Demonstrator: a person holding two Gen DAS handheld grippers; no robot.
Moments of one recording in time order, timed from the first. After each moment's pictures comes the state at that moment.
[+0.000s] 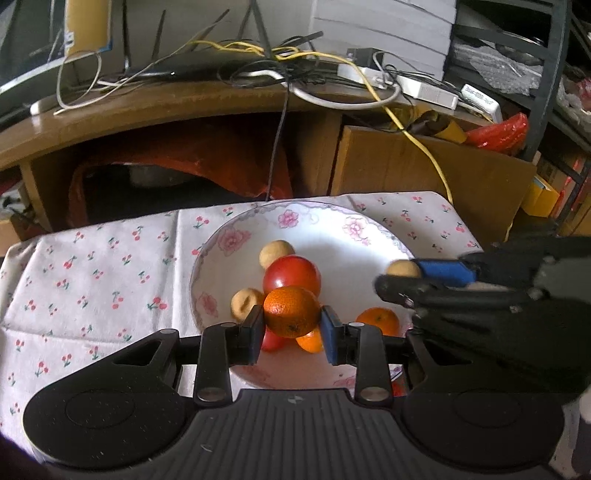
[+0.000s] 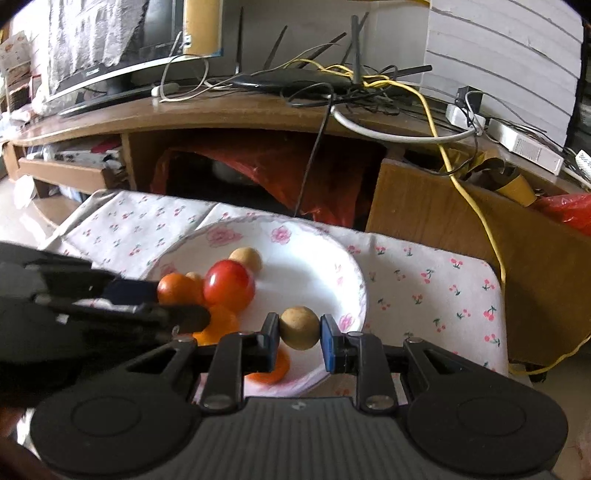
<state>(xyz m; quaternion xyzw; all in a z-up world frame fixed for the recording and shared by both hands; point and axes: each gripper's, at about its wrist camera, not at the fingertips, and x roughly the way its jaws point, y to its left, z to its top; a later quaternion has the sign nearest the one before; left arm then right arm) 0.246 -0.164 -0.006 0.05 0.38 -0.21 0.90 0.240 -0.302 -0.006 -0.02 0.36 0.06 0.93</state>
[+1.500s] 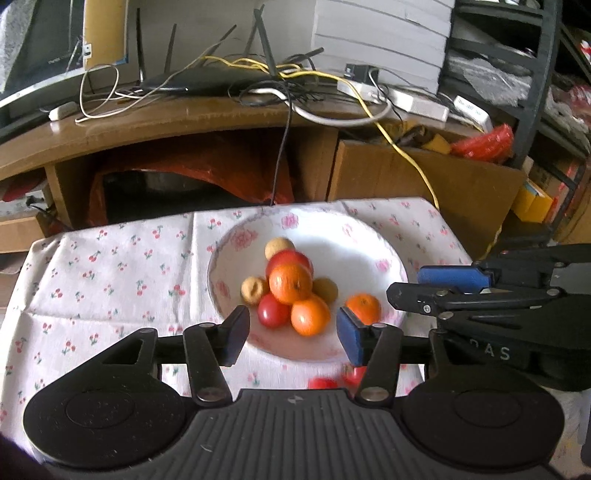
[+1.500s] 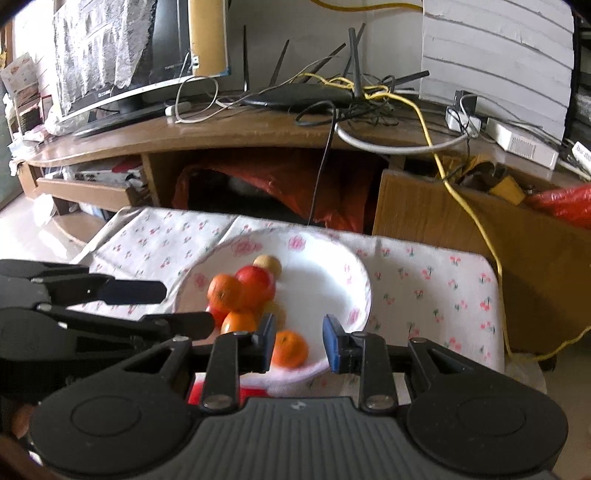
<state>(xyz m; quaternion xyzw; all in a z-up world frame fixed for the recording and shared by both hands) 0.211 -0.146 0.015 0.04 0.37 -0.21 0.90 0.205 -0.305 0.018 0.01 0.36 0.08 0.93</state>
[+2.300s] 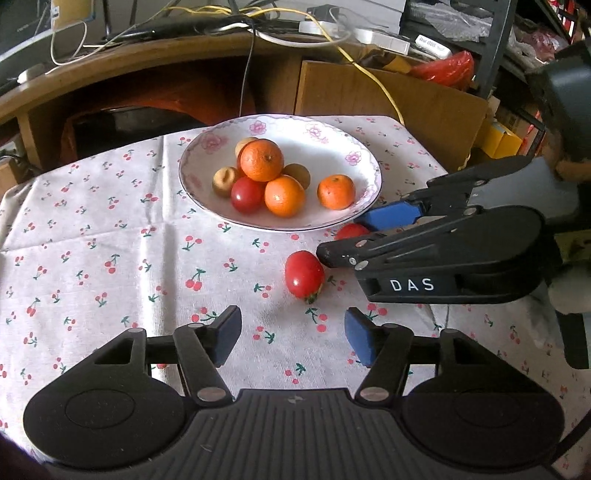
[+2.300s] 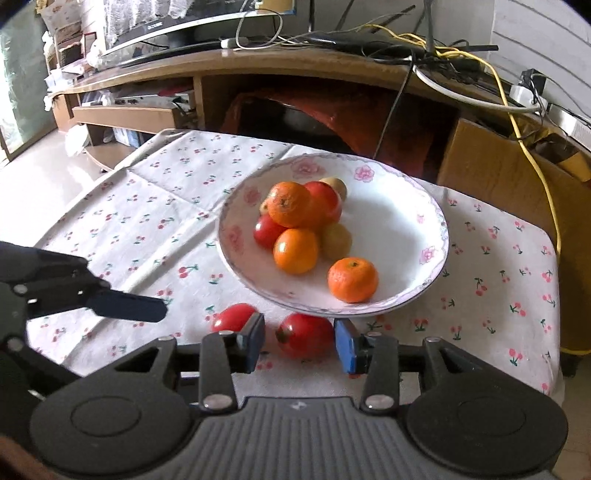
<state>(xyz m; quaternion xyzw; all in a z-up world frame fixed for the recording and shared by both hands) 0.174 -0.128 -0.030 0.07 0.42 -0.27 0.86 0.203 -0.270 -0.031 -0.05 0.40 0.14 0.90</state>
